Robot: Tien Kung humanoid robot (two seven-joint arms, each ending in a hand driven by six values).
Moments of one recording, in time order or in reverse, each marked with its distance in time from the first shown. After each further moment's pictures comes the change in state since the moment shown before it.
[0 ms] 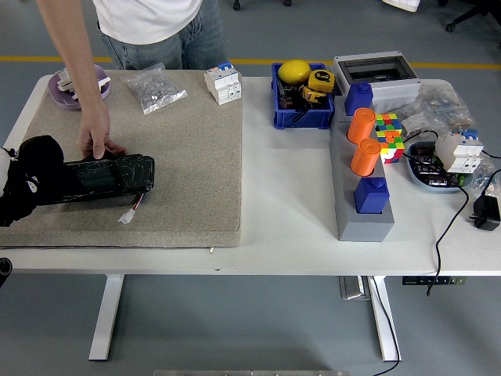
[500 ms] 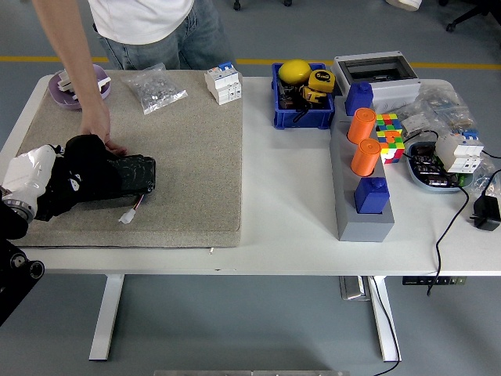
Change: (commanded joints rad) left arm -0.045 -0.019 0.167 -0.098 -0.030 0.009 0.039; right arm 0.002 -0.003 -0.005 0.001 -0.001 0.000 -0.001
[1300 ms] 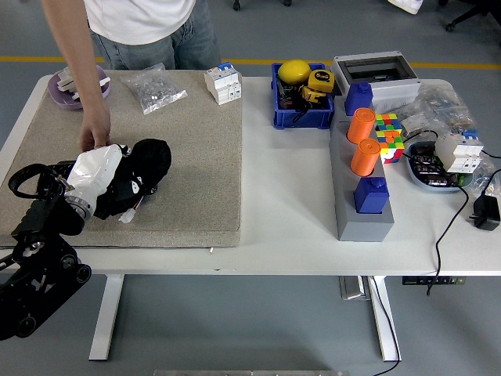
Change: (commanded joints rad) left arm -0.094 -0.056 0.180 -0.053 -0.005 -0.006 0.044; right arm 0.006 0.000 0.000 0.005 -0.006 0.000 0.000
